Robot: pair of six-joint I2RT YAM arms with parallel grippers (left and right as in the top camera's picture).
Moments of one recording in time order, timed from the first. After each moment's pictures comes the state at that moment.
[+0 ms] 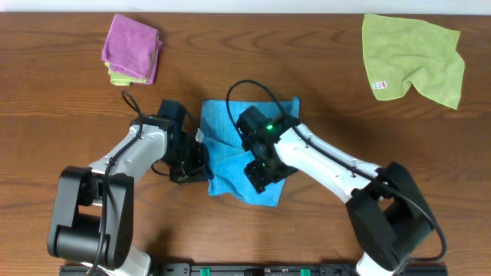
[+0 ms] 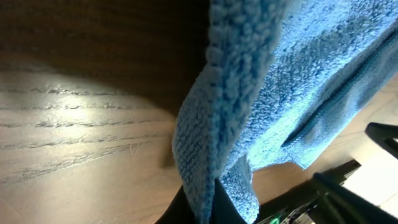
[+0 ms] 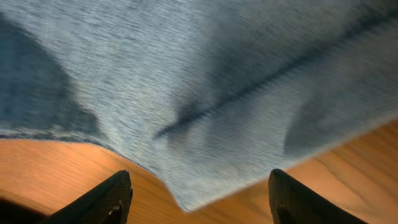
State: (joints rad) left arm -0.20 1.73 0.94 -0.84 0.59 -0.38; right arm 0.73 1.86 1.26 -1.02 -0.11 0.18
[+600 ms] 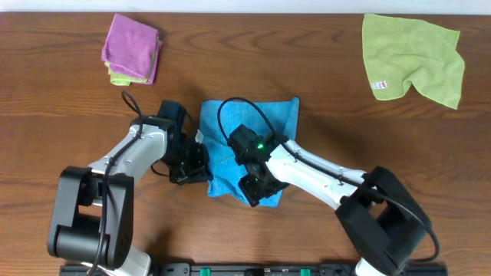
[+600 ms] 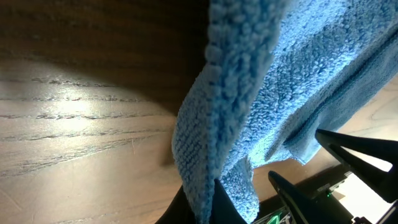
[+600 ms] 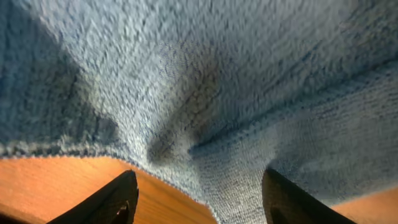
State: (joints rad) left arm -0.20 1.73 0.94 -0.86 0.59 -0.38; right arm 0.80 1.86 1.15 -0.90 -0.13 0.26
